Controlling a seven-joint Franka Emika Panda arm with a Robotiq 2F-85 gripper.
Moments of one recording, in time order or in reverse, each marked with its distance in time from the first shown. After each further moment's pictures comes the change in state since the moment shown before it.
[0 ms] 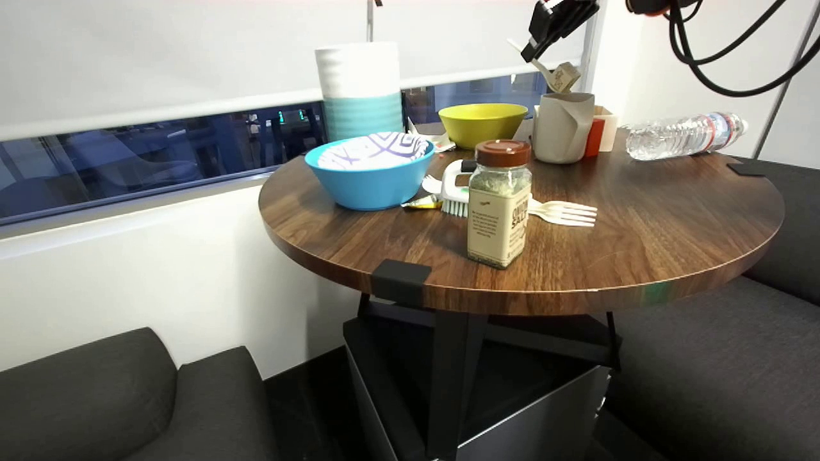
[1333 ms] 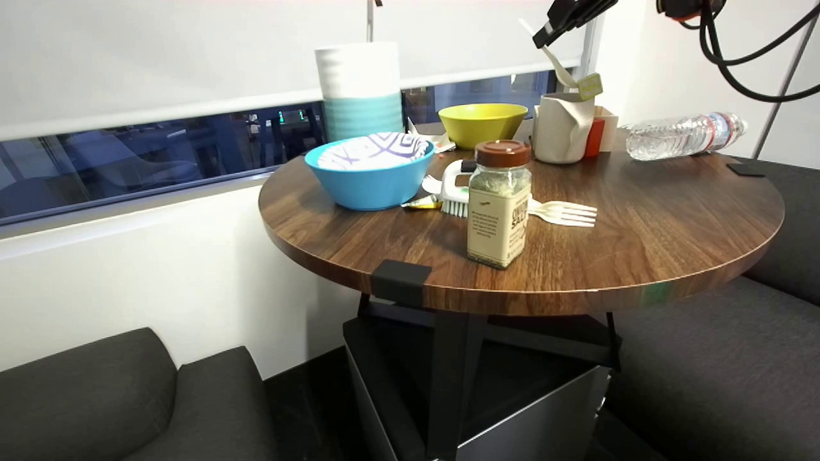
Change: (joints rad) arm 0.277 -0.109 -0.284 -0.121 0.056 0.174 -0.145
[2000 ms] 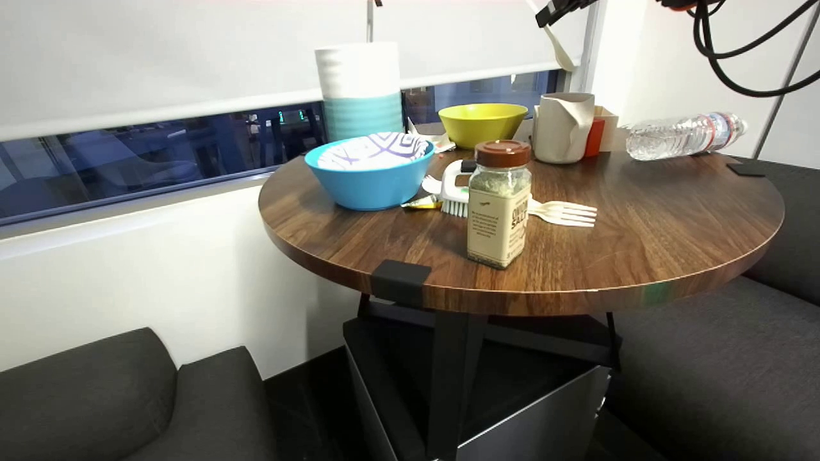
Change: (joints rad) arm -0.029 0.000 0.020 0.000 0.000 0.095 0.021
